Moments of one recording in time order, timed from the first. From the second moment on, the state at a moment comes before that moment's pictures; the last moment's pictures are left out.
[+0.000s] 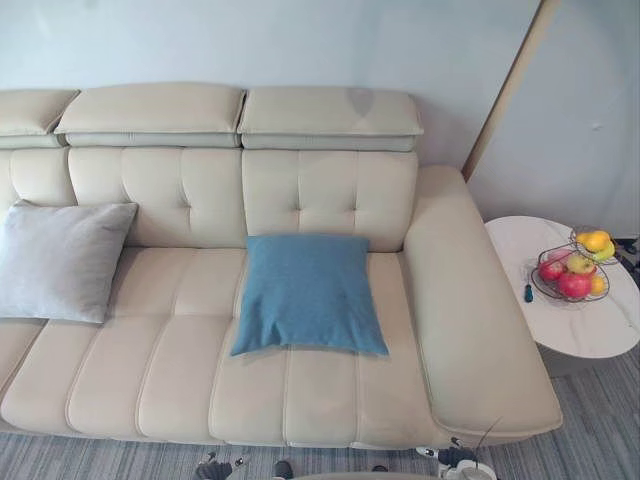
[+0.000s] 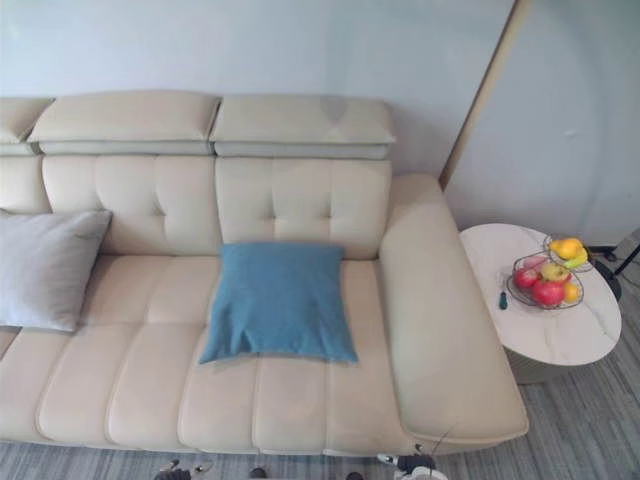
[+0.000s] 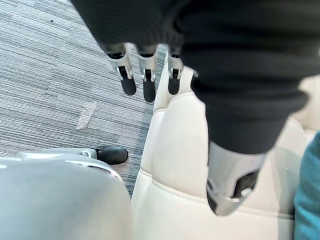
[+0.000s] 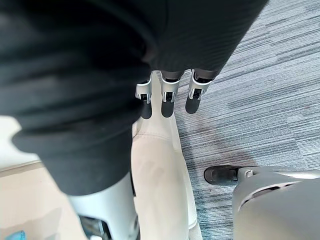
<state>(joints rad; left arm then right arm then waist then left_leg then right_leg) 0.15 0.10 0.22 1.05 0.00 -0.04 0.09 0.02 -0.07 -0.33 1.09 -0.09 0.03 -0.10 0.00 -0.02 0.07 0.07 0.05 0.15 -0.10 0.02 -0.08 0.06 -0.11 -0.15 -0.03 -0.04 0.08</state>
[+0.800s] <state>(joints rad) 0.06 0.04 0.16 0.97 -0.02 -0.05 0.13 -0.05 -0.09 -0.15 0.98 -0.11 0.03 -0.16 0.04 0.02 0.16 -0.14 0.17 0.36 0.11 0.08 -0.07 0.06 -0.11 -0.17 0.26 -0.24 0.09</state>
